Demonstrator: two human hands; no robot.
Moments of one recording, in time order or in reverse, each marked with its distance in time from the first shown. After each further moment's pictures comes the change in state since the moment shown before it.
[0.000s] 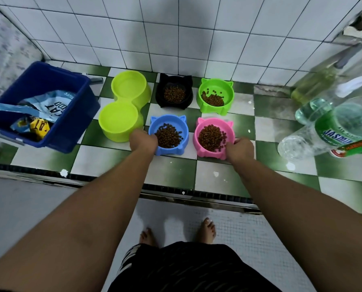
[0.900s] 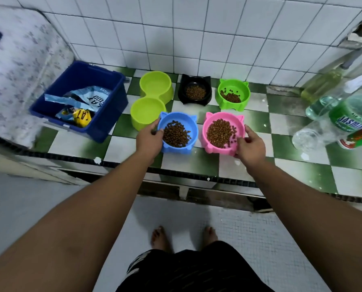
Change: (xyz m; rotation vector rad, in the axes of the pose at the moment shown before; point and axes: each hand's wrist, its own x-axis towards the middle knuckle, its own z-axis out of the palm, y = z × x) left_hand -0.005 -0.058 -0.083 -0.265 -0.204 0.290; right_hand -0.081 0.002 0.020 0.422 -0.045 -0.212
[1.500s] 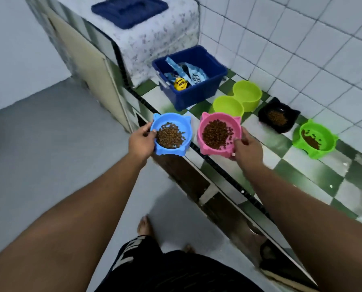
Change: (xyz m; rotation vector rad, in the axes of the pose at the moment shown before) left_hand -0.147 -0.106 -0.131 -0.416 0.607 -0.208; right_hand -0.072 -0.061 0.112 -0.114 -0.611 -0.261
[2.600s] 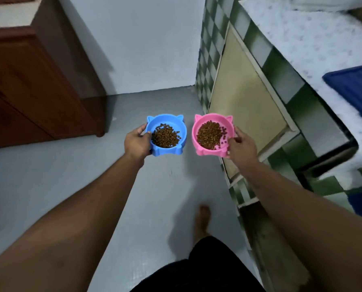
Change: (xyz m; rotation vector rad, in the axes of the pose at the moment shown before) left_hand 0.232 0.009 -0.516 -0.337 0.644 -0.193; right_hand 0.037 -0.197 0.637 -0.195 -0.594 -0.193
